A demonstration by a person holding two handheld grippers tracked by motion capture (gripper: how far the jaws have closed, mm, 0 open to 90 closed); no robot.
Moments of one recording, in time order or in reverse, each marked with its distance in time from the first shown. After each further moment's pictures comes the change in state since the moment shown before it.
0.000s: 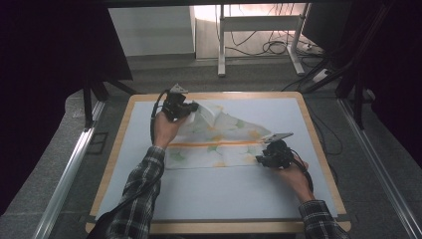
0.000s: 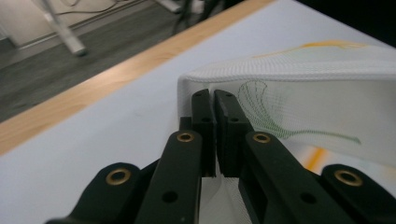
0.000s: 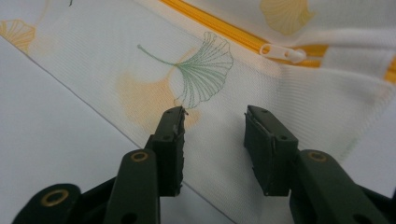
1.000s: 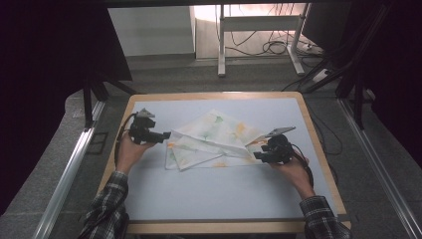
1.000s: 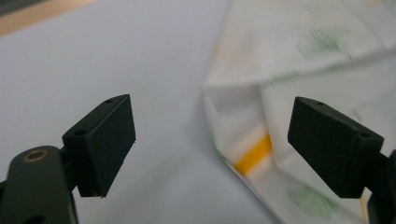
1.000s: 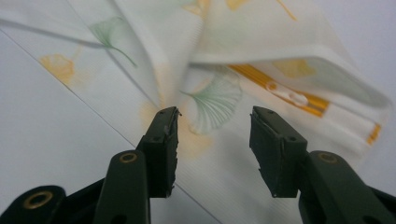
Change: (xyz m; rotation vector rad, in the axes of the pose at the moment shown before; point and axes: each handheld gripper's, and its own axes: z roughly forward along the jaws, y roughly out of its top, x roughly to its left) left arm 0.032 -0.119 -0.058 0.119 0.045 -0.031; right arm -0.004 0.016 -0.010 -0.031 0.069 0.019
